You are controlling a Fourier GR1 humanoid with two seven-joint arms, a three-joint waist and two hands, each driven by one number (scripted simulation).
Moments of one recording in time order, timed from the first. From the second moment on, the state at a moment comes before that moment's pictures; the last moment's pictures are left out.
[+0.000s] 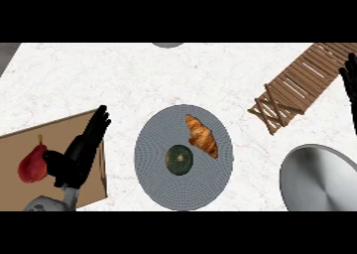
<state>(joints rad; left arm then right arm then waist) -0.08 0.35 -0.34 -1.49 0.30 0.24 -0.04 -0.24 -0.53 -0.02 -1.41 -0.28 -0.11 -0.20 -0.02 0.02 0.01</state>
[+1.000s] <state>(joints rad) -0.12 0.40 -0.18 -1.57 0.27 0.37 0.04 -0.62 -0.26 0.44 -1.34 -0.32 0.41 -0.10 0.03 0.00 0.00</state>
